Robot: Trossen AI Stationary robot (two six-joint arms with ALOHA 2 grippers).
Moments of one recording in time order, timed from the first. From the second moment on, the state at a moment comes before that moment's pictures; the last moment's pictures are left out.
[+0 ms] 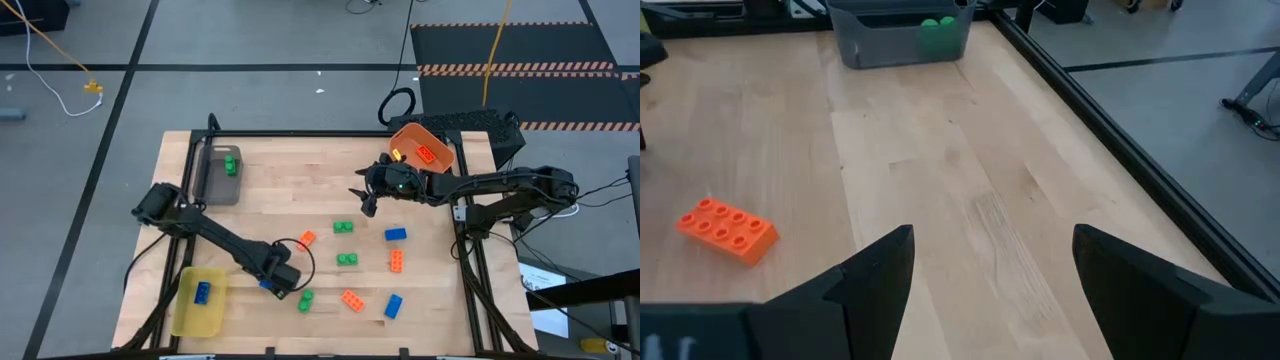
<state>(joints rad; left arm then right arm) -0.43 1.88 1.15 -0.83 0.04 -1.23 -0.18 1.27 0.64 0.15 0.20 0.01</state>
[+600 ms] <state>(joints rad) -0.43 1.88 1.15 -0.86 0.10 -1.07 -0.18 1.27 0.64 0.15 0.20 0.02</state>
